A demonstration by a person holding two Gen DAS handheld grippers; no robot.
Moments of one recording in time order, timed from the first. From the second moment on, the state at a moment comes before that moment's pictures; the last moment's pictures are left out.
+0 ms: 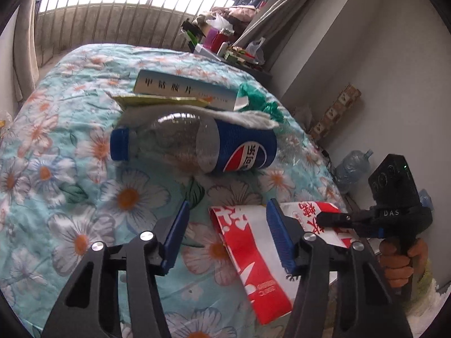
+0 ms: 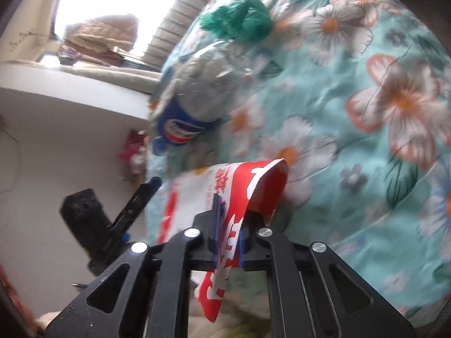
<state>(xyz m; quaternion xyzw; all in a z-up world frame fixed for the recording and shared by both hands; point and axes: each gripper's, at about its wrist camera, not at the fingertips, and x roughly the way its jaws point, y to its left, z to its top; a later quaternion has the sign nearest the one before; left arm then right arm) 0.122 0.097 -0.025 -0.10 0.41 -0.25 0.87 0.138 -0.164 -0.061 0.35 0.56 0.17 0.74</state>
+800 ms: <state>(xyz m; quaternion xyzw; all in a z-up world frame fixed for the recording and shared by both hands) 0.111 0.063 -0.049 -0.05 0.47 -0.16 0.87 0.089 -0.182 -0.104 0.53 0.53 0.24 0.62</state>
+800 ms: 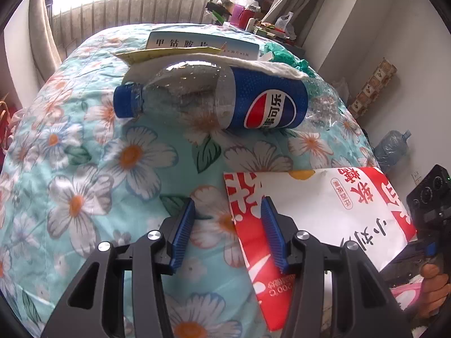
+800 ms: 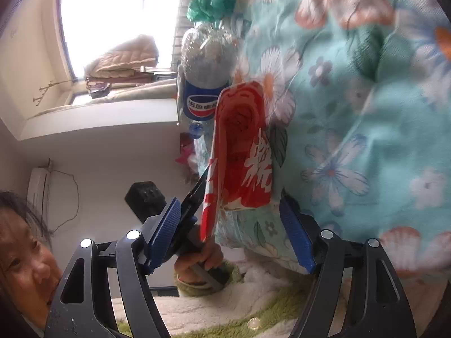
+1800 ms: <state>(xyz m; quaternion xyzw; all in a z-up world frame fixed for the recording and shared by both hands) 0.112 0.029 -0.040 -0.08 0.52 -0.45 0.72 0.082 -0.134 -0.030 0.07 0.53 0.30 0.79</state>
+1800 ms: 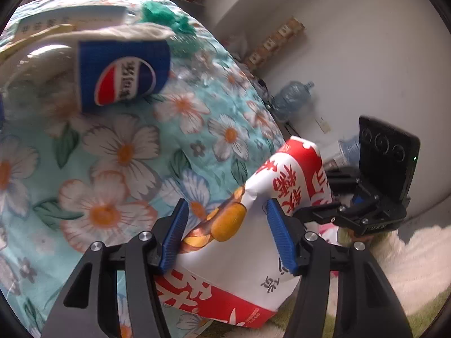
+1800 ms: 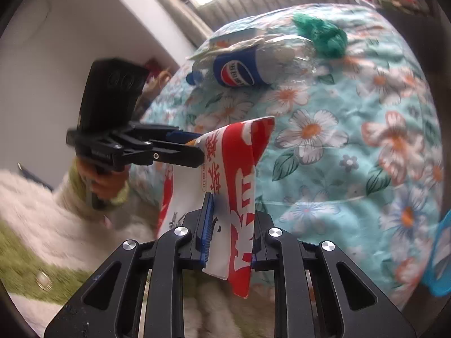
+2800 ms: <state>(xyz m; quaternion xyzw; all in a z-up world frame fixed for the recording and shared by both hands) 0.087 0.050 -0.040 -0.13 0.53 -0.43 0.72 0.162 -0.223 -0.025 0.27 0.46 0.22 0.82</state>
